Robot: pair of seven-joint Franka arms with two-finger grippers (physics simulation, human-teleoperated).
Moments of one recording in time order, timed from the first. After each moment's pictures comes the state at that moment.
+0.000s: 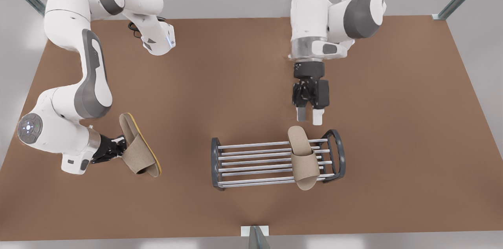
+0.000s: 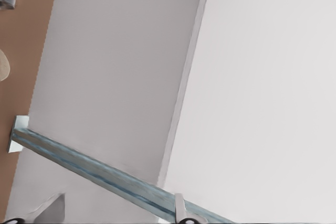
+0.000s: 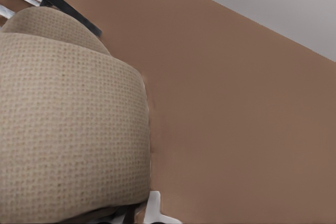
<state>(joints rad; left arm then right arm) -0.94 0.29 0.61 -1.28 0.44 2.37 -2.65 -0.14 0.56 0.33 -1.15 0.01 1.68 -0.44</state>
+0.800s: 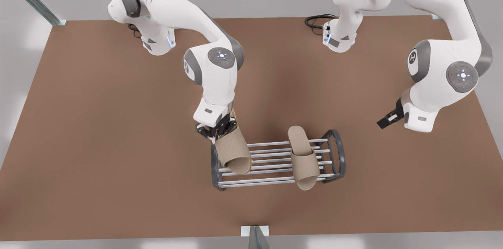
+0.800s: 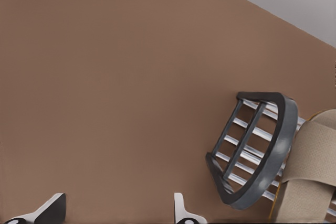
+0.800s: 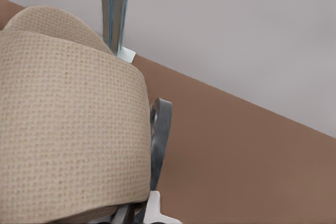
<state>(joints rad) -0.12 0.25 0.04 -1.45 0.02 1.64 -0.55 0.87 0.68 -0.38 -0.97 -0.13 1.86 0.29</state>
